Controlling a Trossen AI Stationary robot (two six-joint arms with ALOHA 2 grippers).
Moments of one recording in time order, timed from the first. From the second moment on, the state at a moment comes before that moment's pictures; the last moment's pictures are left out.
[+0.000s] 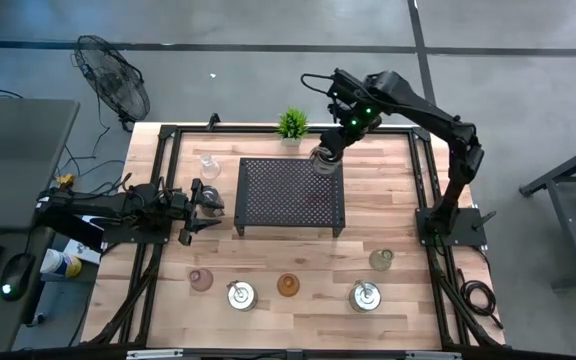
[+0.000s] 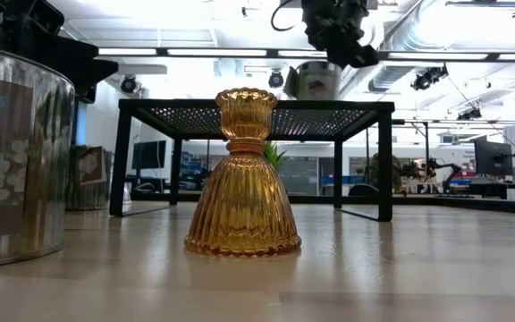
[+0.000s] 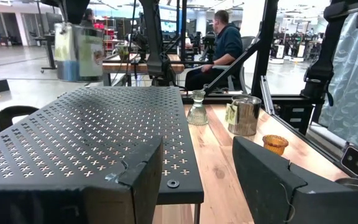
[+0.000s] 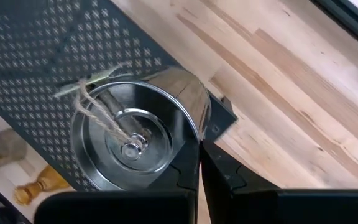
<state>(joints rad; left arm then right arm) -0.06 0.11 0.01 0.15 0.03 -0.03 -0.53 1.79 1.99 -1.48 -0.18 0.38</state>
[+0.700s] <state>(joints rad) -0.06 0.11 0.01 0.15 0.03 -0.03 -0.48 1.79 1.96 -1.50 -0.16 0.37</state>
